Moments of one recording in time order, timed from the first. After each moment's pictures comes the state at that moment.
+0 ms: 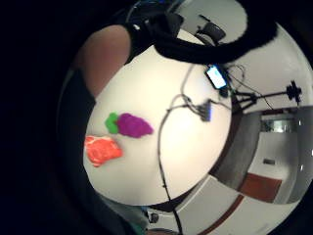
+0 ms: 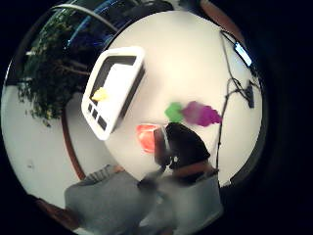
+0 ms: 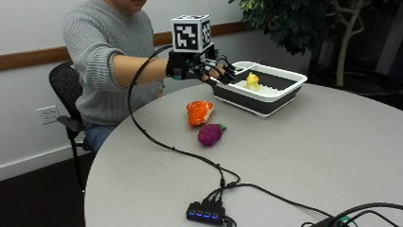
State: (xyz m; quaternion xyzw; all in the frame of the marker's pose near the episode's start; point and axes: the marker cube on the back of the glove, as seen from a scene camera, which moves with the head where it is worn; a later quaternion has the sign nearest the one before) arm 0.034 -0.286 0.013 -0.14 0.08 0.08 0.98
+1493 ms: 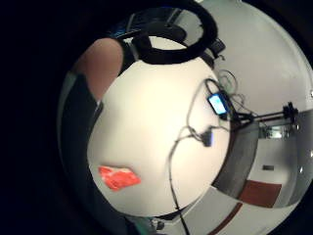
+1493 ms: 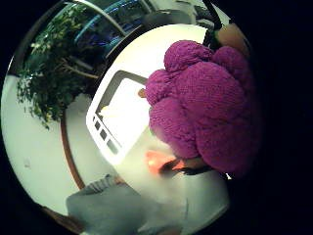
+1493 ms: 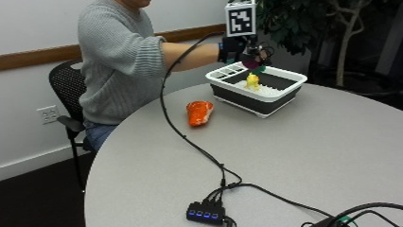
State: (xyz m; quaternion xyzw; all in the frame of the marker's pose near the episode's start) arm -0.062 -0.414 0.037 -0.10 0.07 0.00 0.99
